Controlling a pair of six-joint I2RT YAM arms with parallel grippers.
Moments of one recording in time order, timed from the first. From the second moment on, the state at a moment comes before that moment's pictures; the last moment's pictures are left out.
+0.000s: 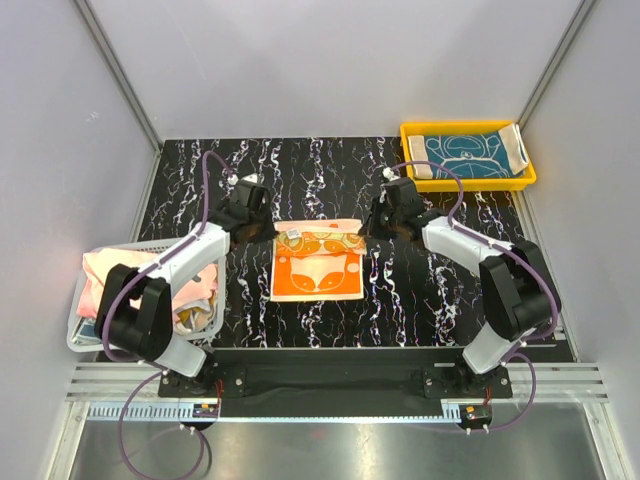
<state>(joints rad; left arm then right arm) -0.38 1.51 1.02 -0.38 -0.05 -0.60 0.44 1.67 1.05 -0.15 -0.18 0.54</state>
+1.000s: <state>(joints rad) -0.40 1.44 0.86 -0.34 -0.10 -0.60 0.48 1.61 0.94 -0.08 -0.18 0.58</state>
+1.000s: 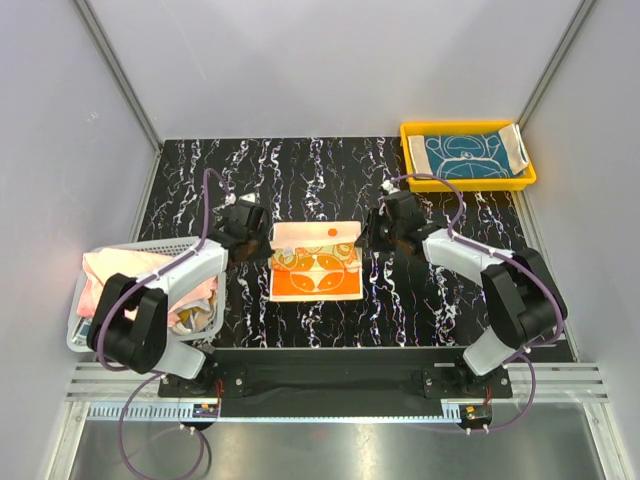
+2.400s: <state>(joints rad) -0.41 1.67 1.05 -0.41 -0.11 -0.57 0.49 1.96 1.27 -0.27 -0.14 0.56</state>
